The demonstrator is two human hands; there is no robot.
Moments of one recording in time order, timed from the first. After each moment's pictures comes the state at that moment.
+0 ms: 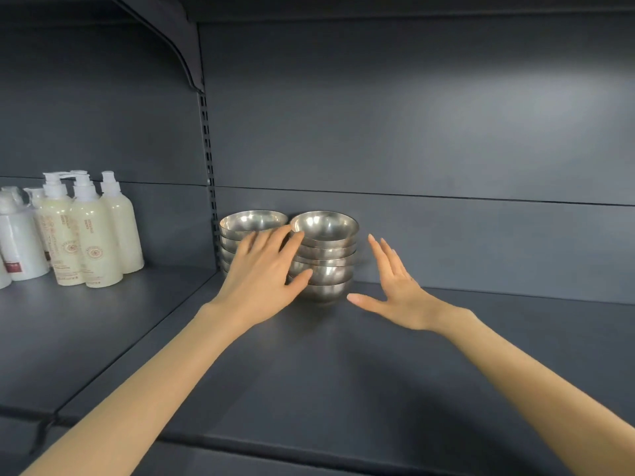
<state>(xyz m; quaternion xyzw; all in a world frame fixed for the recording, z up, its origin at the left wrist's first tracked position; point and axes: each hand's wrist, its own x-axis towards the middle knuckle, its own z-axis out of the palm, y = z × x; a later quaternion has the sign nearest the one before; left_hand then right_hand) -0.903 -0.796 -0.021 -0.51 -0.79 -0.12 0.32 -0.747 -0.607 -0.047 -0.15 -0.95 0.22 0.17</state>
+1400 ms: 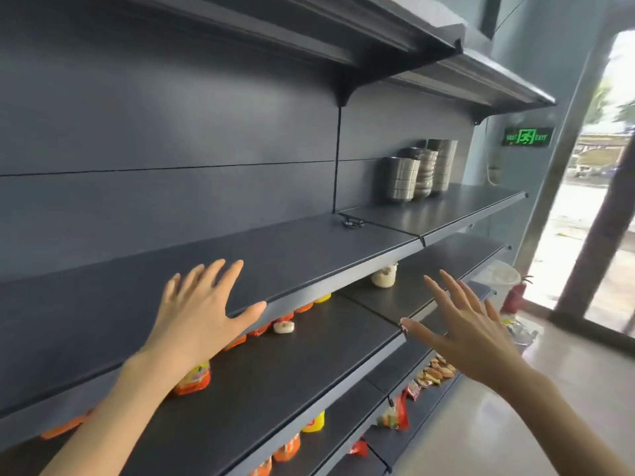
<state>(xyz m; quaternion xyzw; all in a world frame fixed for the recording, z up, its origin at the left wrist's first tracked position) -0.511 -0.712 -0.054 -0.72 -0.66 -0.15 0.14 -0.163 -0.724 -0.075 -0.70 -0.70 -0.08 0.11</state>
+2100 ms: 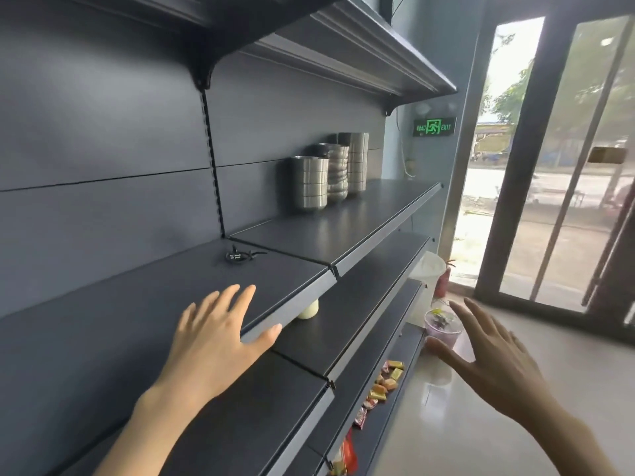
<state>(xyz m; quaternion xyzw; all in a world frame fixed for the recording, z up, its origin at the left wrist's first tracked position) -0.287 -0.483 -0.076 -0.81 -0.55 -0.17 0.08 0.033 -0.596 -0.101 -0.82 -0.55 -0.03 0.15</state>
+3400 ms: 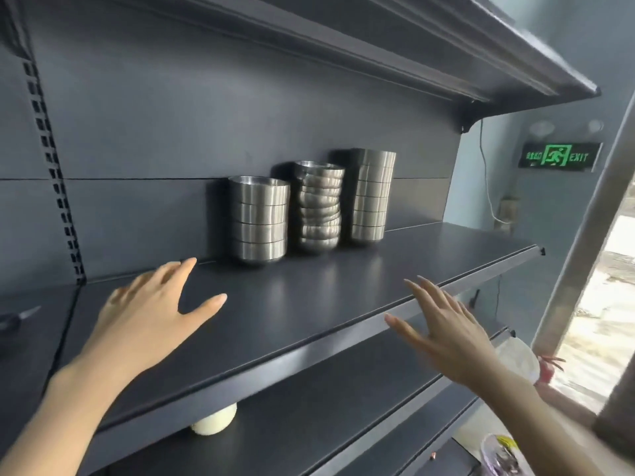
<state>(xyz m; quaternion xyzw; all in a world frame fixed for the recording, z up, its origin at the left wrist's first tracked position) 0.032 -0.209 -0.028 -0.63 -0.75 -0.19 0.08 0.375 -0.157 -0.057 -0.63 -0.75 -0.03 0.19</state>
